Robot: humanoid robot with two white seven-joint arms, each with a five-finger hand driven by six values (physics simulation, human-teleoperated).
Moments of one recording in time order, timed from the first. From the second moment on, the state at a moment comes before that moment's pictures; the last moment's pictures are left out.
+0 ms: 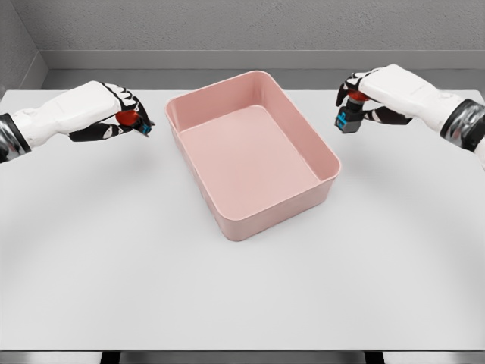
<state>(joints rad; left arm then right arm) -0.64 0.81 -0.58 -1.39 -0.33 -0.61 -0.25 -0.54 -0.51 0.17 -1.51 0.61 -0.44 0.61</state>
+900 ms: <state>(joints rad) -0.67 0.82 -0.58 -1.49 -0.31 -0.61 -0.25 -0.58 -0.52 0.33 -1.51 0.62 -0.35 0.61</state>
